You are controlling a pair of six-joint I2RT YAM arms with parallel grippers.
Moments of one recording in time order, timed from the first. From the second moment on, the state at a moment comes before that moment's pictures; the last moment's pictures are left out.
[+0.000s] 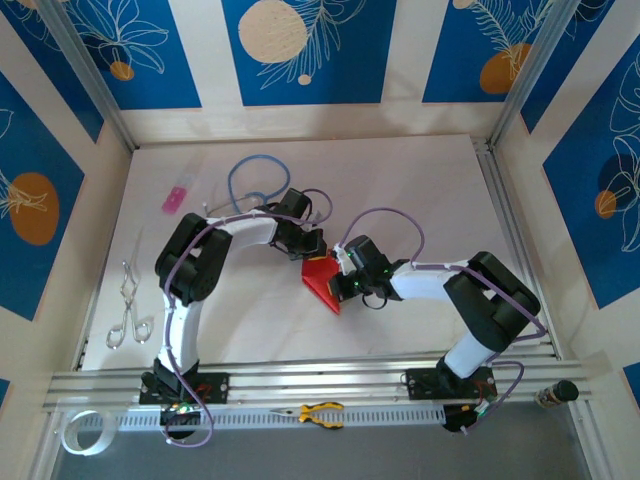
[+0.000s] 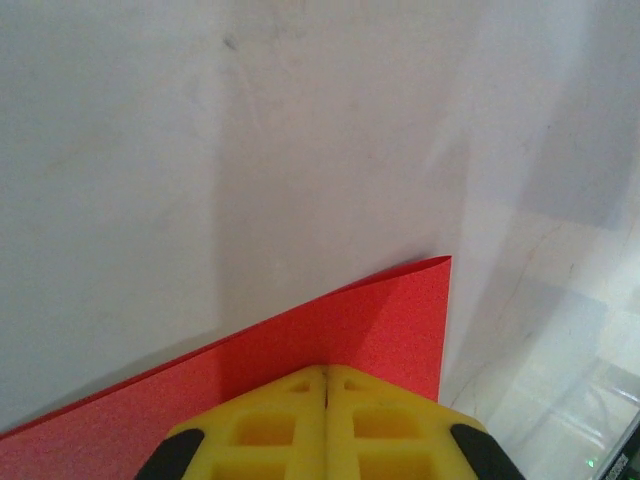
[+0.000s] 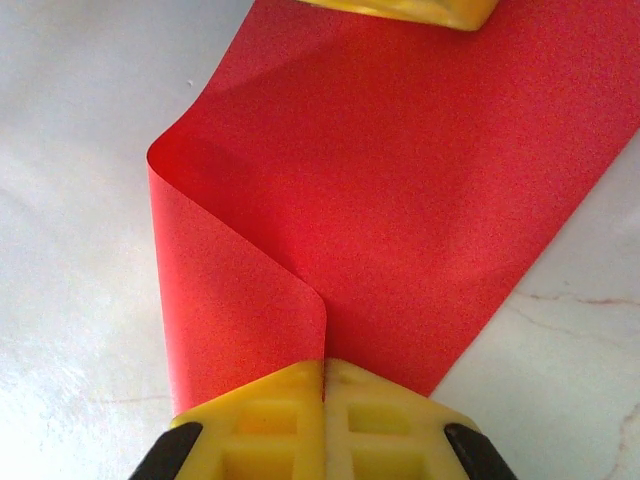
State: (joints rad) left arm -0.59 2.08 1.35 -0.39 0.50 -0.59; right arm 0.69 1.60 0.65 0.01 -0.26 0.34
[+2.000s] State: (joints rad) left arm -0.72 1.72 0.71 0.17 0.41 -1.12; right arm 0.69 1.61 0.64 0.03 -0.26 0.35
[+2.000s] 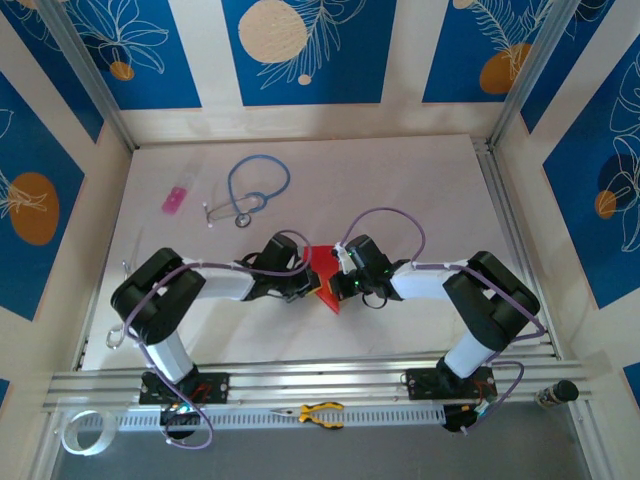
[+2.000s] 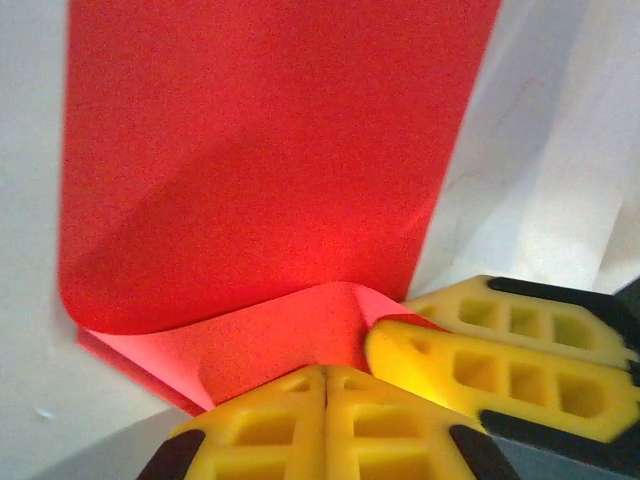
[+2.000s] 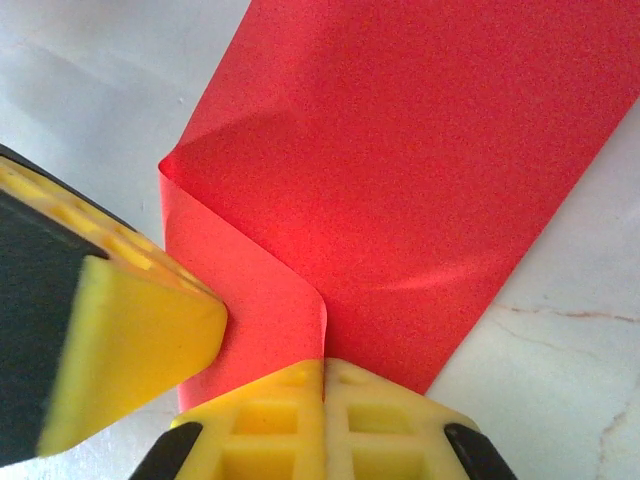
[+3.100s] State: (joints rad) left arm -0.72 1.73 0.70 0.16 0.39 -1.09; right arm 0.66 1.42 0.66 -0.10 -0.48 0.56
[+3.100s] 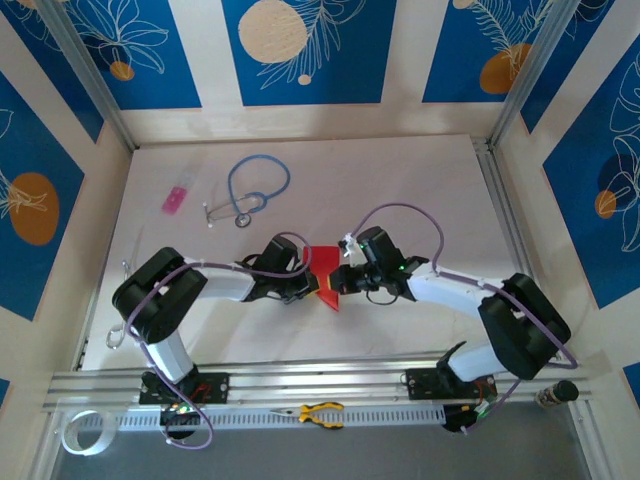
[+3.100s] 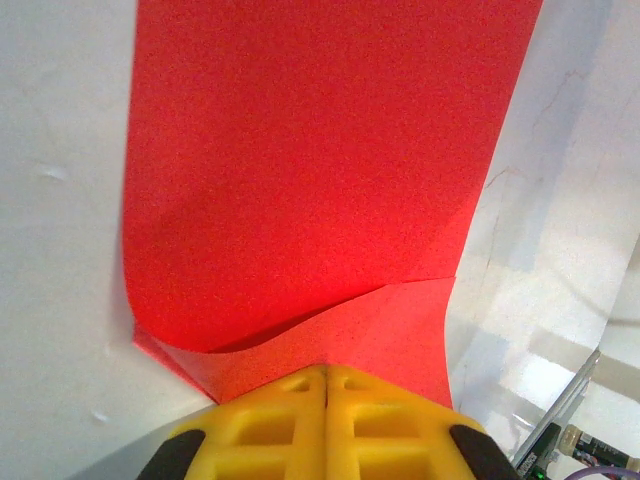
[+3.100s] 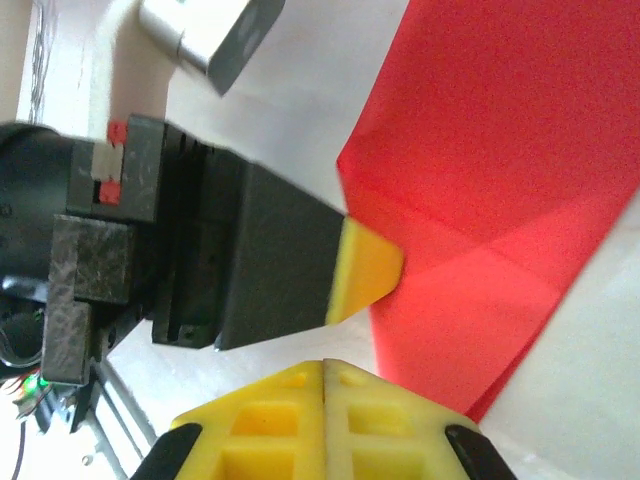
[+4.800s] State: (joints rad) left arm -0.72 1.74 0.70 0.18 0.40 -1.08; right arm 0.68 1.64 0.77 -0.21 -0.56 0.73
